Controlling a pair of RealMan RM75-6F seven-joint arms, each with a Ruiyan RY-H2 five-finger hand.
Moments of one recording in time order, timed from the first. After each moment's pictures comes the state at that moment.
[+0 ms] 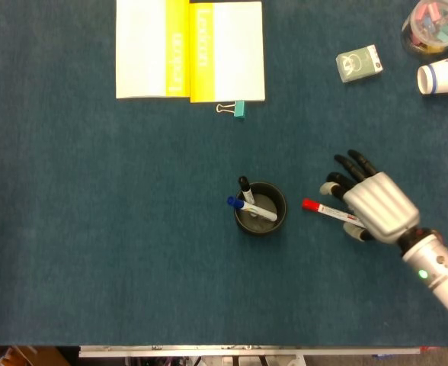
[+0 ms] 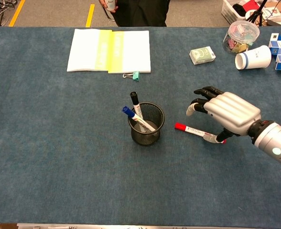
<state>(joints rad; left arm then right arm) -0.06 -1.10 -0.05 -1.66 1.55 1.57 0.07 0.45 -1.50 -0.08 -1.58 -1.47 1.06 -0.44</state>
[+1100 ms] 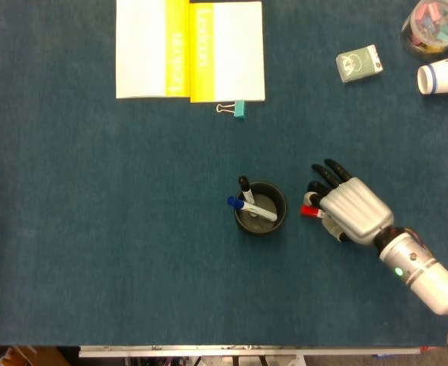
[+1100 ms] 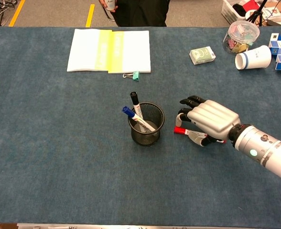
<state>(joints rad) -0.04 -1.08 -0.05 -1.64 1.54 1.58 0.04 0.50 -1.56 -0.06 -1.56 -1.40 0.95 -0.52</state>
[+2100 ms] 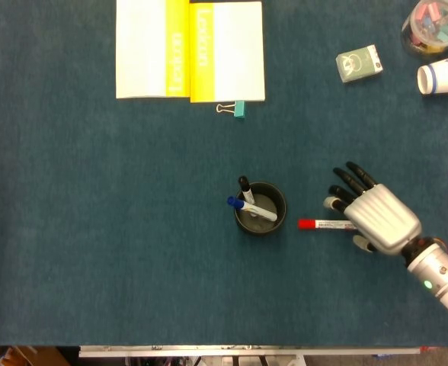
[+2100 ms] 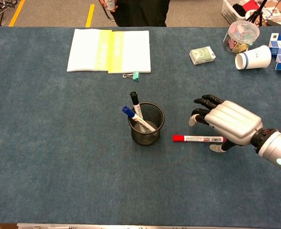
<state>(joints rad) -0.04 -1.07 -0.04 -1.65 1.54 1.58 0.05 0.44 -1.49 -0.13 -1.52 -1.57 1.08 -0.46</state>
